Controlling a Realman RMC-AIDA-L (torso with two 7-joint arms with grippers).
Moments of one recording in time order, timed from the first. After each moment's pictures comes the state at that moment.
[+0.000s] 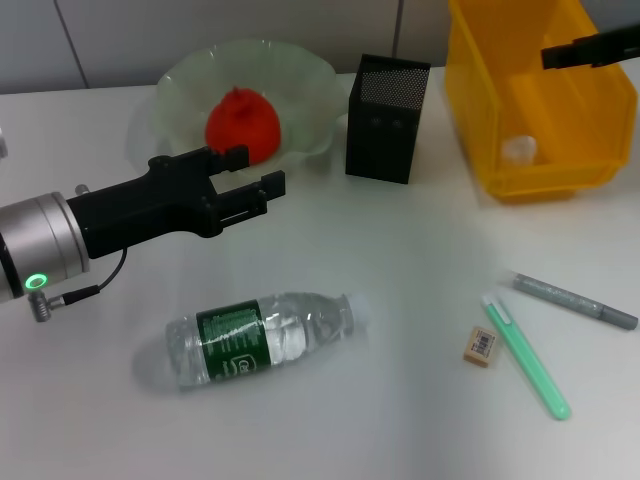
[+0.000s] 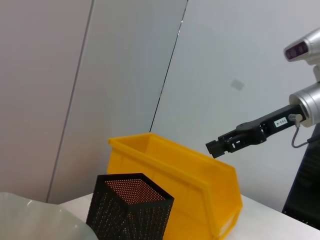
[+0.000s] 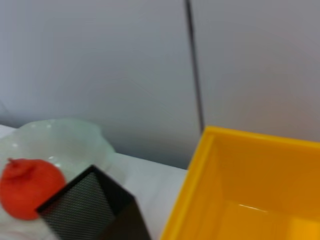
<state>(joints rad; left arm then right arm) -0.37 -2.07 -1.80 -0.86 1.39 -1.15 1.62 0.69 1.94 -0.68 -1.03 -2.43 -1.29 2.21</state>
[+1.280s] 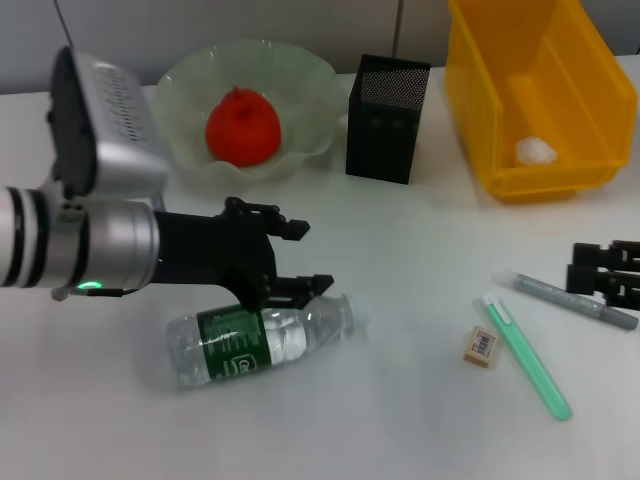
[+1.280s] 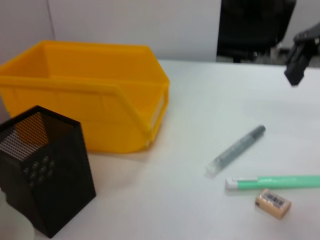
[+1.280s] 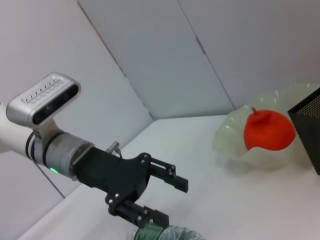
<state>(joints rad) -0.44 -2.07 -1.63 -1.20 1.93 -1.19 1.42 0.22 2.05 -0.52 -1.02 -1.95 -1.93 1.78</state>
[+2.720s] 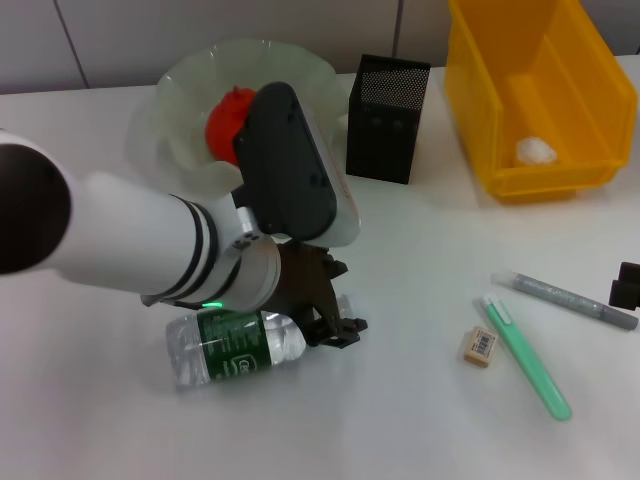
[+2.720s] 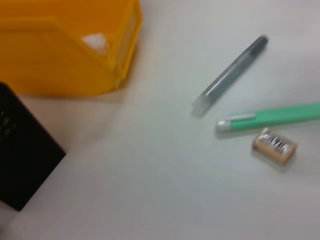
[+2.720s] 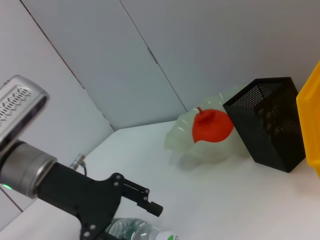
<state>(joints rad) -0.55 -2.08 -1.20 -1.38 2.41 -1.05 0.82 0.20 1.96 -0.45 -0.78 -1.99 -1.84 1.61</state>
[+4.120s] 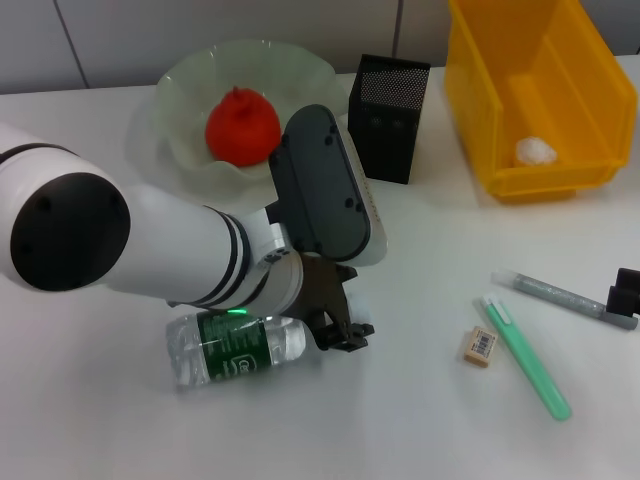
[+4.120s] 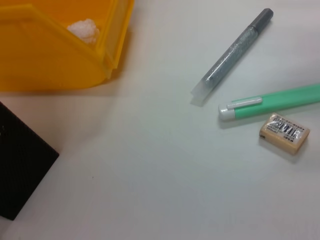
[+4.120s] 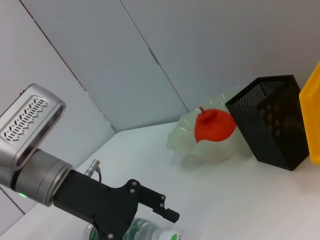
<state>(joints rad) -0.62 -2.08 -1.11 -1.29 2.44 -0.96 0.78 0.19 1.97 -0.44 -0.78 -1.99 -1.84 1.60</state>
